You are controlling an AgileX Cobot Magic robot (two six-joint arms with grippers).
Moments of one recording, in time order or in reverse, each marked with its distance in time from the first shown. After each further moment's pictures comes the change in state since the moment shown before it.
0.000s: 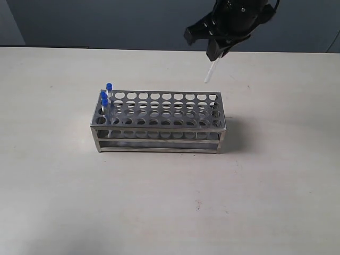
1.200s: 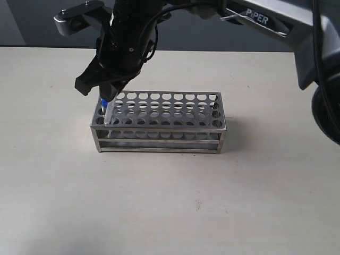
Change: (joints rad) left arm 0.000 0.000 0.000 0.000 0.000 0.000; right arm 0.314 0.290 -0.327 0.175 0.077 -0.201
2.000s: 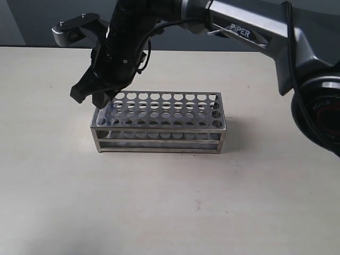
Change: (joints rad) left arm 0.000 0.000 0.000 0.000 0.000 0.000; right arm 0.000 0.060 -0.002 0.082 -0.075 -0.059
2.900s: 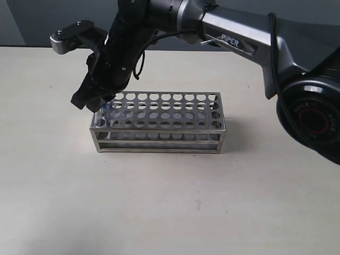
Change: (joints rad) left arm 0.000 0.000 0.000 0.000 0.000 0.000; right arm -0.004 0.063 -0.012 0.083 -0.051 -0.159
